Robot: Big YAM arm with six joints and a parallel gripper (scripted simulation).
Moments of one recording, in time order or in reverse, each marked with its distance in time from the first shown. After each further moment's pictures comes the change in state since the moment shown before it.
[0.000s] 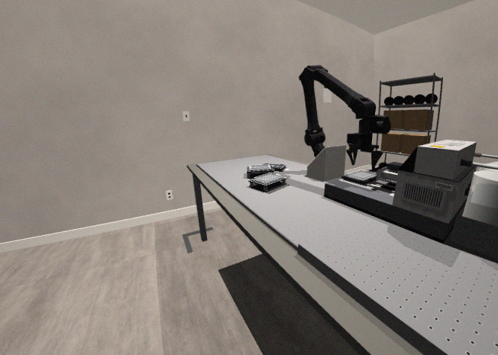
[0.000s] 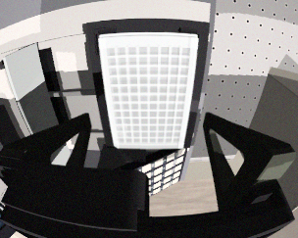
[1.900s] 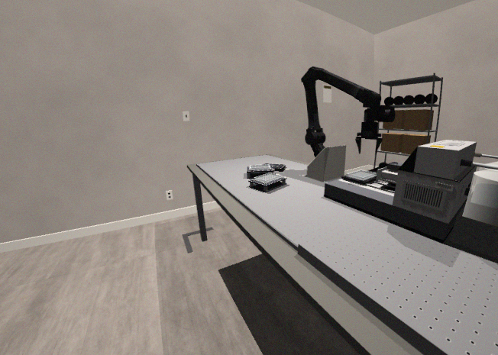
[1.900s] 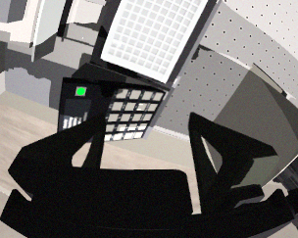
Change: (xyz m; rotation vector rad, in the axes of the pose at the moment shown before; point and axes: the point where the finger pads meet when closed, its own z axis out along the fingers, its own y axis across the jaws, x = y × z) arm 0.071 -0.021 -0.047 0.013 -0.005 -0.406
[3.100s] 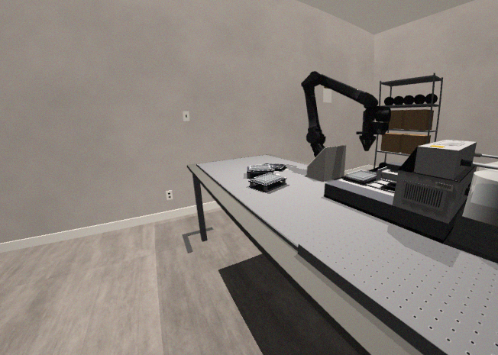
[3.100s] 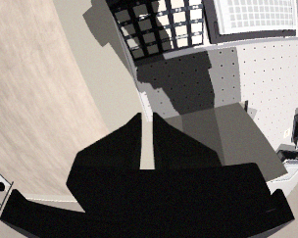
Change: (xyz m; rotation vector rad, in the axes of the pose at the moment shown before) arm 0.111 -0.016 -0.001 -0.008 0.001 -0.891
